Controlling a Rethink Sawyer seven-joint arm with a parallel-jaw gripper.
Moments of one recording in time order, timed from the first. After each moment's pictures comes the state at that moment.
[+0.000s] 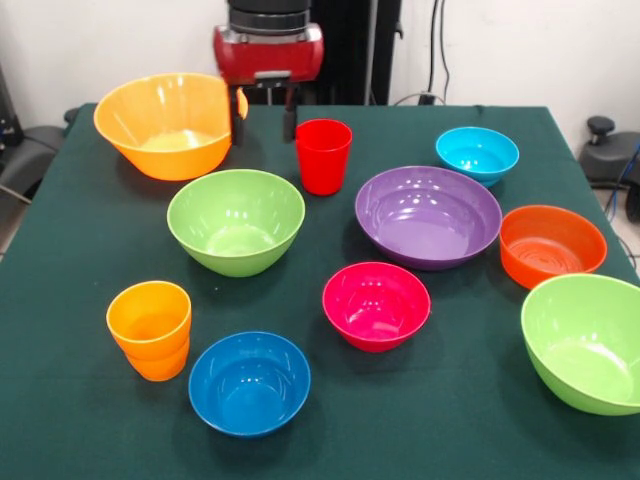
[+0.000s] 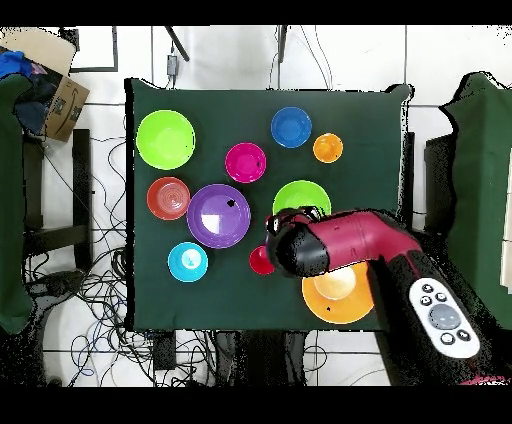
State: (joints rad) arm -0.73 -0.82 0.53 1.89 -0.71 0.50 1.73
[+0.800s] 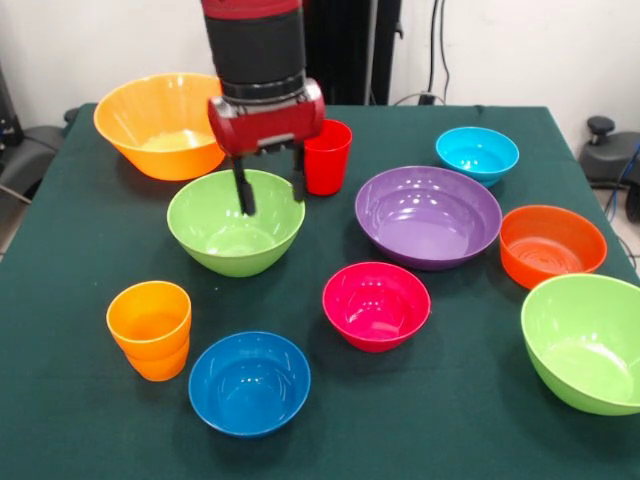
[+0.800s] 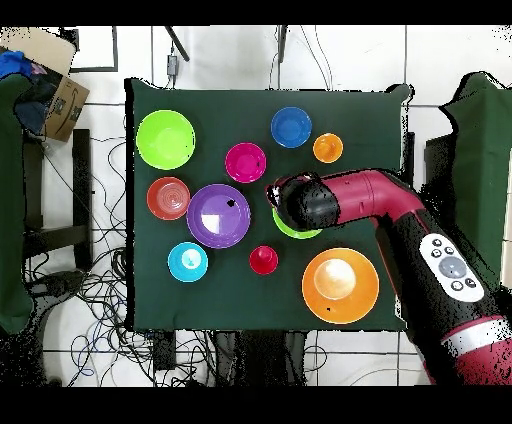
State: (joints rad) arm -0.81 -0.62 0.71 1.69 -0.72 0.63 1.57
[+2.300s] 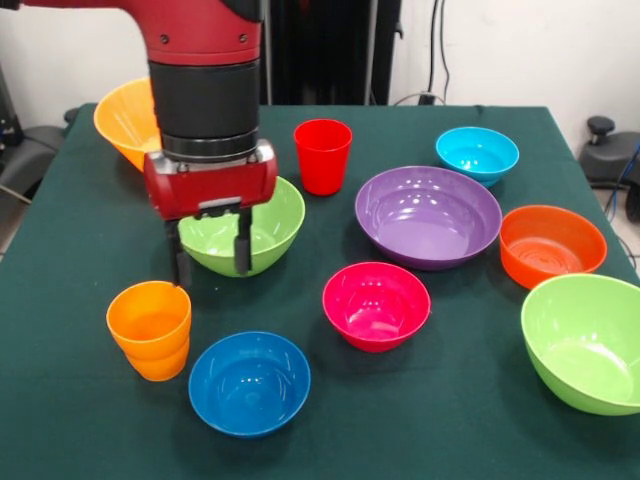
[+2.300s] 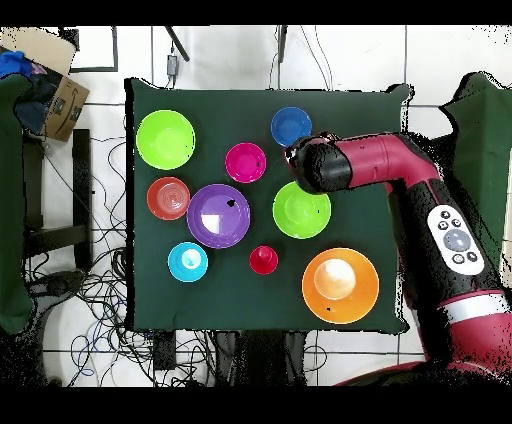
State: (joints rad) arm -0.79 -0.53 0.72 1.44 -0.82 0.68 1.50
